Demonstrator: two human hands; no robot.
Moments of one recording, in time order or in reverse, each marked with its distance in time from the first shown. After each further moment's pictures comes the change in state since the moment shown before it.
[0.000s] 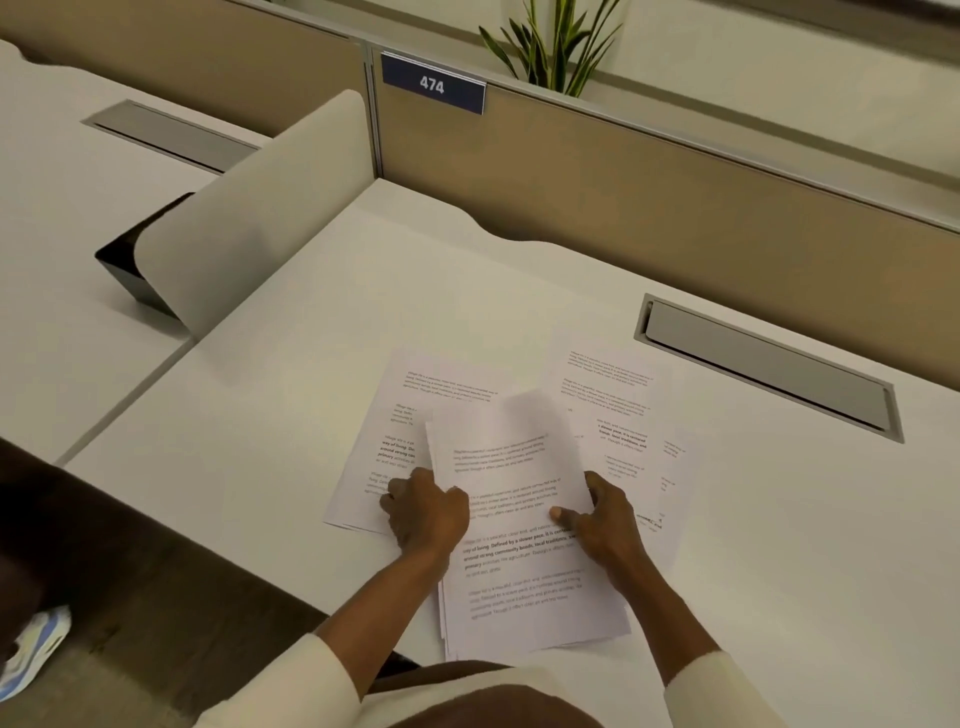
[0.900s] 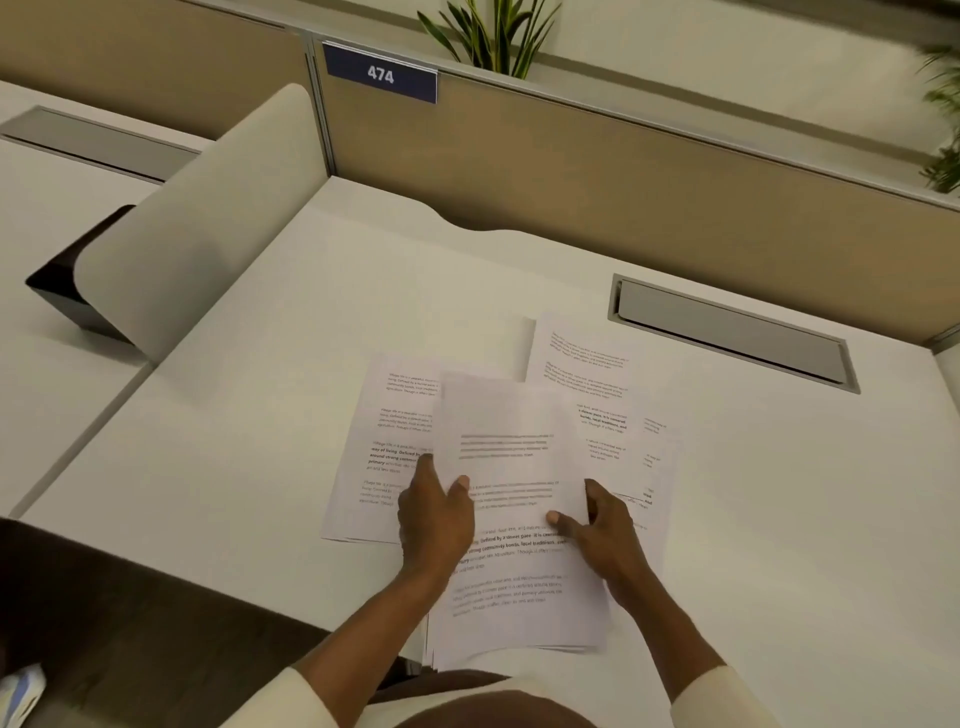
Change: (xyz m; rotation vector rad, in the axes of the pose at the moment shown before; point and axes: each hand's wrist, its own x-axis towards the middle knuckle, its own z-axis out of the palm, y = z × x) left_hand -0.023 0.002 -0.020 -0.225 -0.104 0.224; right_hand -0.024 0.030 0.018 0.256 0.061 -0.004
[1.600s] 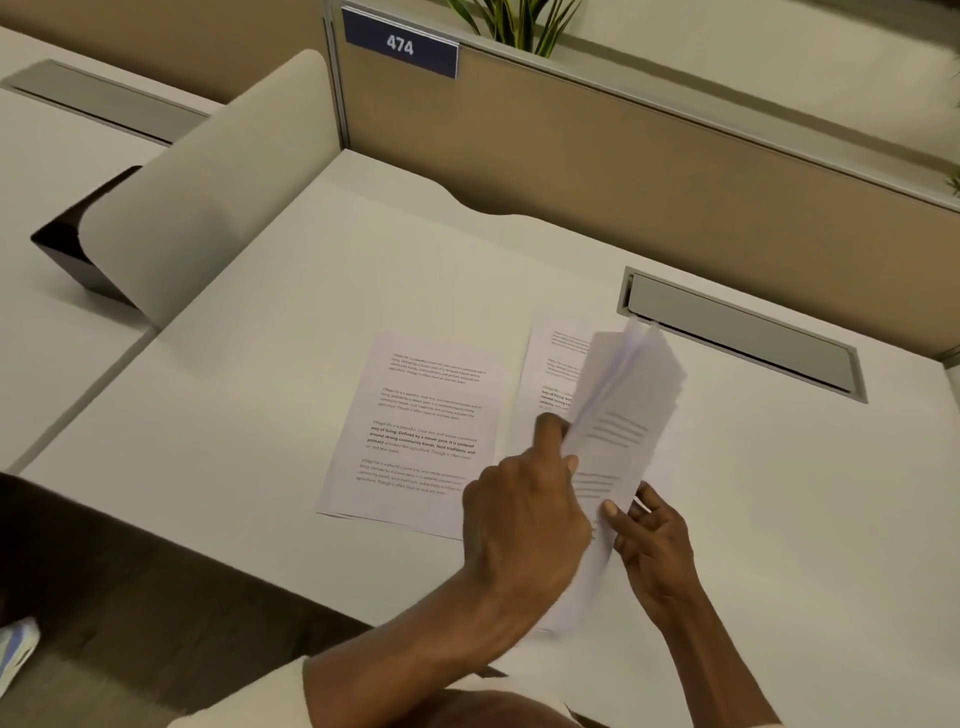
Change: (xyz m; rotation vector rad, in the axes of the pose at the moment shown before) left_hand -0.088 0.086 -0.002 0.404 -0.070 0.628; right_hand -0.028 -0.002 -0.051 0.605 -0.086 -0.033
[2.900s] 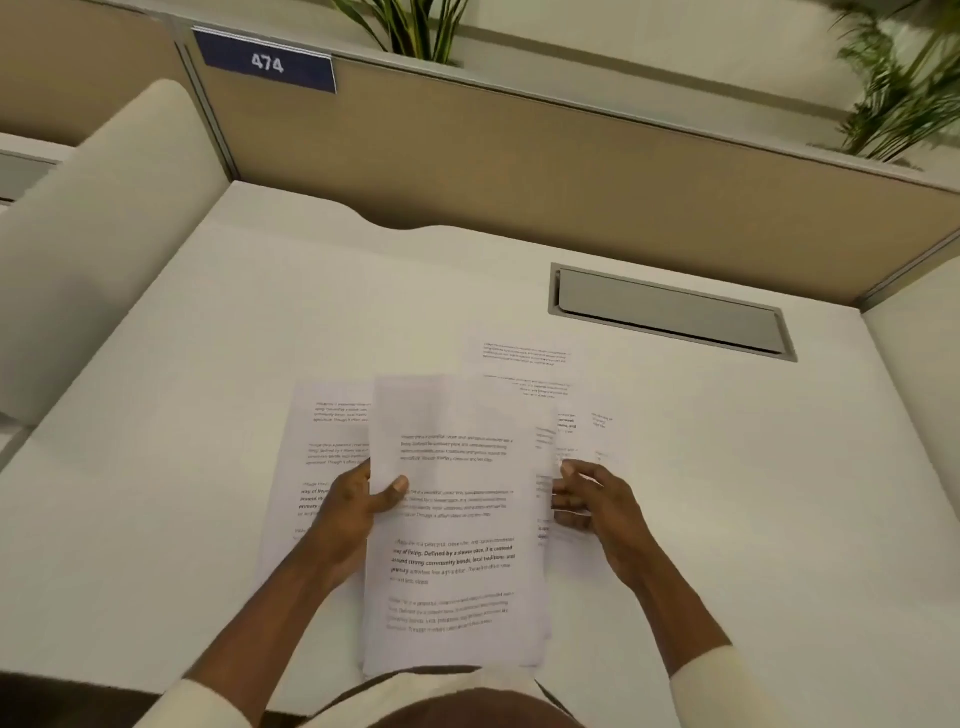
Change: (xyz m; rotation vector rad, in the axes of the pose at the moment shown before) left_hand 0.089 -0.191 0.044 -1.020 -0.340 -0.514; right_hand 0.066 -0.009 -0.014 -0.139 0.178 0.169
